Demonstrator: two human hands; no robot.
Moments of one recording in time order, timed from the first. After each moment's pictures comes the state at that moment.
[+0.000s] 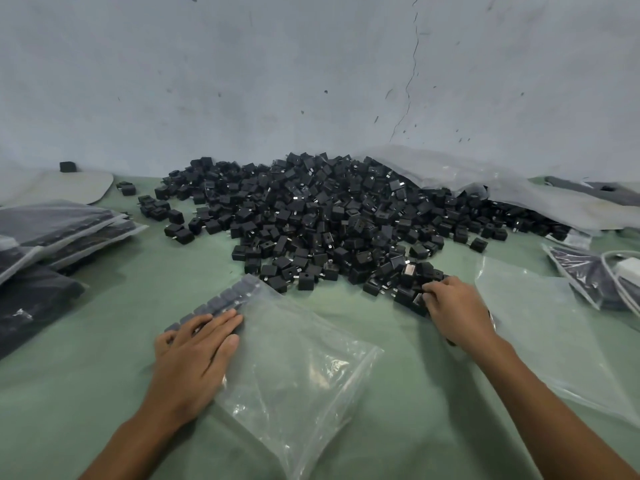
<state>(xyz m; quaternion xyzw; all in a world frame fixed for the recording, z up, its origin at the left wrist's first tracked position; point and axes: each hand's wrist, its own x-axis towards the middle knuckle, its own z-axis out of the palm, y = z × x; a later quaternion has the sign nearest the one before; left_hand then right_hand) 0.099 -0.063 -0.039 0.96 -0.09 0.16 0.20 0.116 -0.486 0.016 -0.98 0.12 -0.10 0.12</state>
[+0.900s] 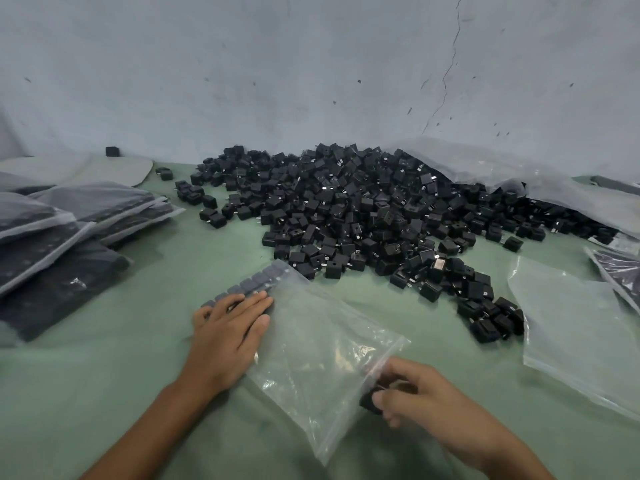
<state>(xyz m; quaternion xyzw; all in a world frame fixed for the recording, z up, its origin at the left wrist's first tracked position) 0.096 -0.068 -0.032 0.97 -0.09 0.16 0.19 -0.002 -0.371 0.021 -0.76 -0.01 0.20 0.62</state>
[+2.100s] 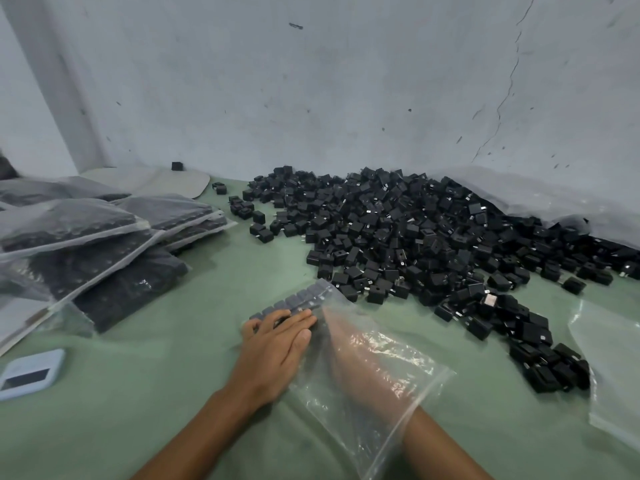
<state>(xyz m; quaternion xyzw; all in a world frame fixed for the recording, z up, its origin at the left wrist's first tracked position) 0.100 -0.064 -0.035 0.96 -0.10 0.15 0.21 0.153 -0.089 -0.047 -0.97 0.08 -0.11 0.21</state>
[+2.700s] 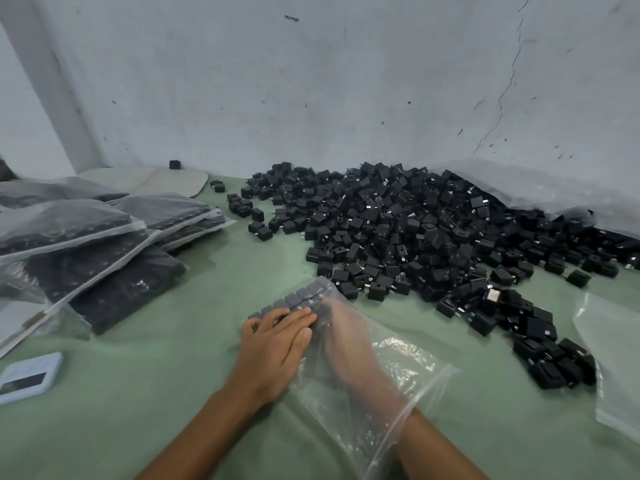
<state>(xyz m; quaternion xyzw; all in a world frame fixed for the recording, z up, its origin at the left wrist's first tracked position) 0.099 -0.066 -0.032 0.96 -0.10 0.15 0.20 0.137 -0.225 -0.027 -0.92 -0.12 -0.09 0.37</state>
